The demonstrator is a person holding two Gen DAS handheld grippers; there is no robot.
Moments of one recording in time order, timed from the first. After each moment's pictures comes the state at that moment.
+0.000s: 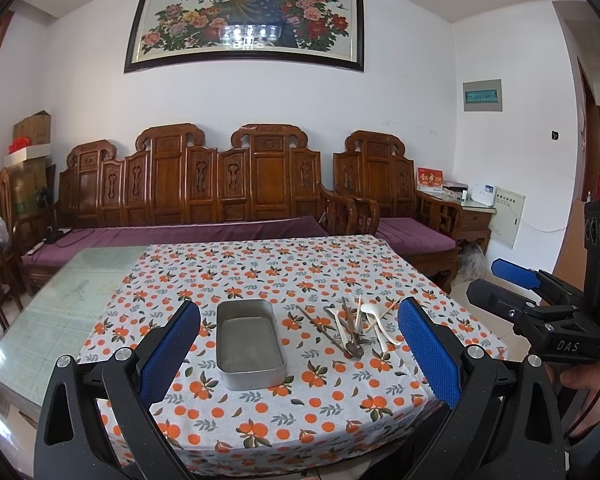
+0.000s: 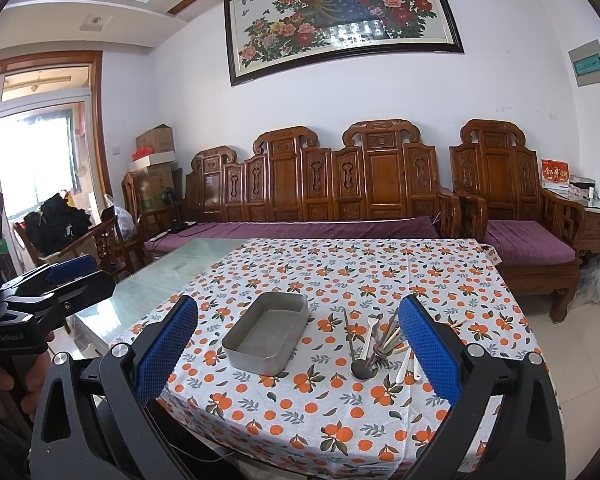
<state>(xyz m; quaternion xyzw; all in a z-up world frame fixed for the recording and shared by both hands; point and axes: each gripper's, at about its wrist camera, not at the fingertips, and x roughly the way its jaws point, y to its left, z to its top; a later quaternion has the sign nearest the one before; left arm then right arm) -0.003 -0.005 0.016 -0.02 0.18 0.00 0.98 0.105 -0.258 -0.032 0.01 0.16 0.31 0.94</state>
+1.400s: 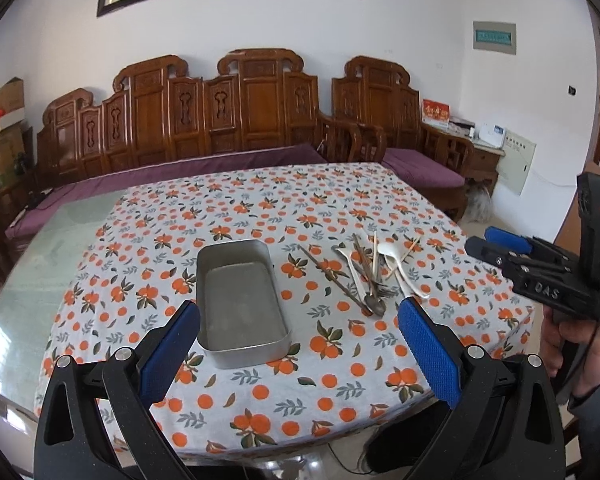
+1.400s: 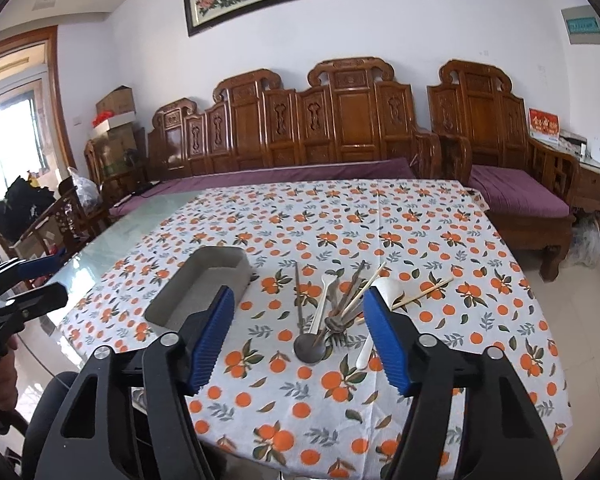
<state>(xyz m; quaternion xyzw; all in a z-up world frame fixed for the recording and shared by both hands) 0.109 0.006 -0.056 -0.01 0.31 -0.02 0.95 0.240 -0.261 -0.113 0.00 0.26 0.26 0.93</state>
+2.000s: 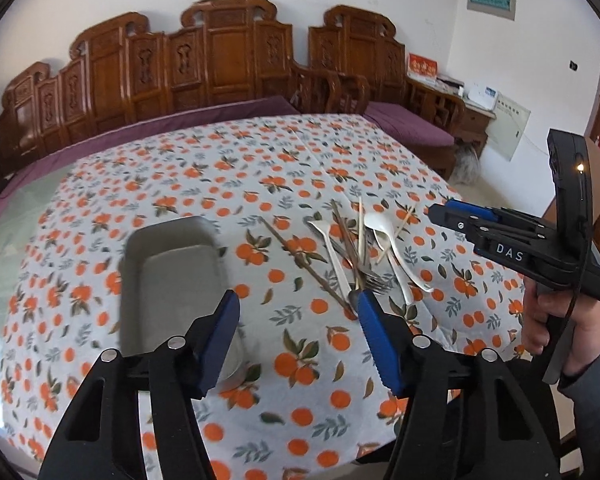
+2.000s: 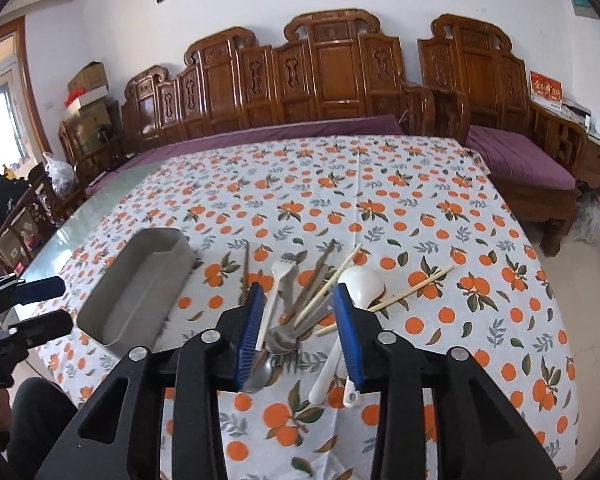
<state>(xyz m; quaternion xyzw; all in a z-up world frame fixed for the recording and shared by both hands) 0.215 -0.027 -0.115 -0.01 0.39 -0.07 0.92 0.352 -0.261 -0.168 -0.01 0.34 0.24 0.91</state>
